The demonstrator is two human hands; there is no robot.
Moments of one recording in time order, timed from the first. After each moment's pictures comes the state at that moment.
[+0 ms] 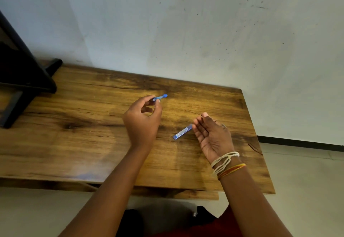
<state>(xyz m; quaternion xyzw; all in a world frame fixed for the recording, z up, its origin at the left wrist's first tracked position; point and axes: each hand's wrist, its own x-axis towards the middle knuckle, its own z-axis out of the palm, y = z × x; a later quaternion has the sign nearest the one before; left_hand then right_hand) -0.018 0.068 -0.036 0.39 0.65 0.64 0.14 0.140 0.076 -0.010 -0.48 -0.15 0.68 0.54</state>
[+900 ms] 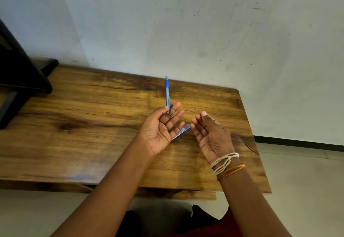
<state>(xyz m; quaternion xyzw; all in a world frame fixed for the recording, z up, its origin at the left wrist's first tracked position) 0.006 0.066 -0.018 0.03 0.34 0.57 0.75 0.147 0.073 -0.008 -0.47 -0.15 0.67 0.55</state>
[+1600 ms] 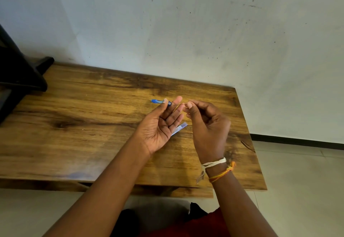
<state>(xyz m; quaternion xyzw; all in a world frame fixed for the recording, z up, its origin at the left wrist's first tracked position) 0.010 0.068 -0.019 0.04 0.24 0.59 0.77 0.135 0.062 -0.004 -0.48 -0.57 0.31 0.59</state>
